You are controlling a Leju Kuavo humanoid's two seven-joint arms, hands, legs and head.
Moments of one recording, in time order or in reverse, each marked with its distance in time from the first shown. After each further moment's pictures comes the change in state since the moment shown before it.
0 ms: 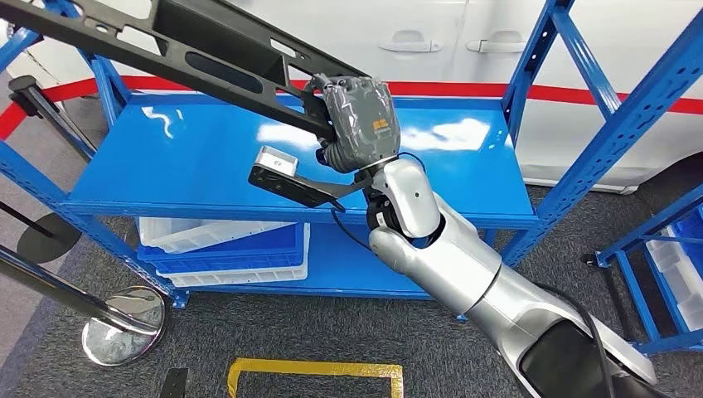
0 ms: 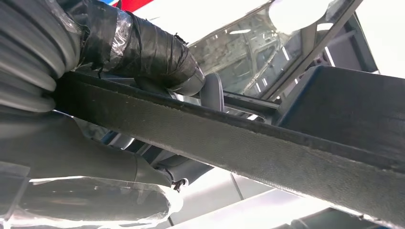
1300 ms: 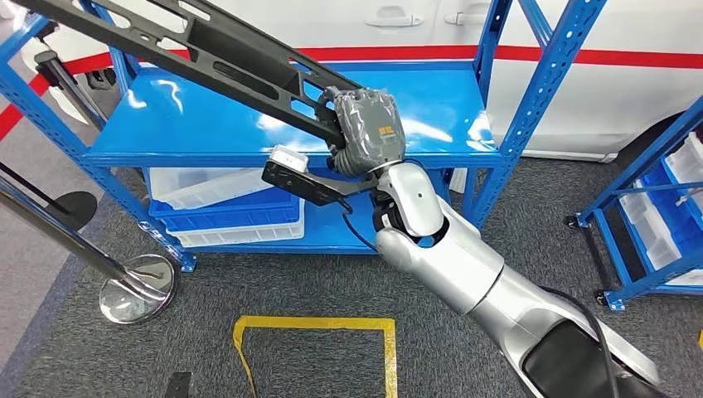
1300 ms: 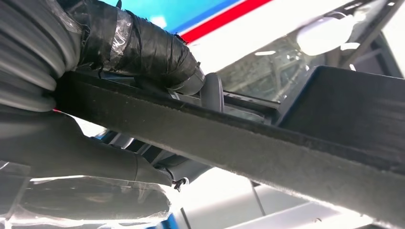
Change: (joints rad) left arm 0.007 0.005 0.002 0.001 -0.006 0.003 0.013; right arm 0.020 -0.029 0.000 0.020 -0.039 0.054 0.045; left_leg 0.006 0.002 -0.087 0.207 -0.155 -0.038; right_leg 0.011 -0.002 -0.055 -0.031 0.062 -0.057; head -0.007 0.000
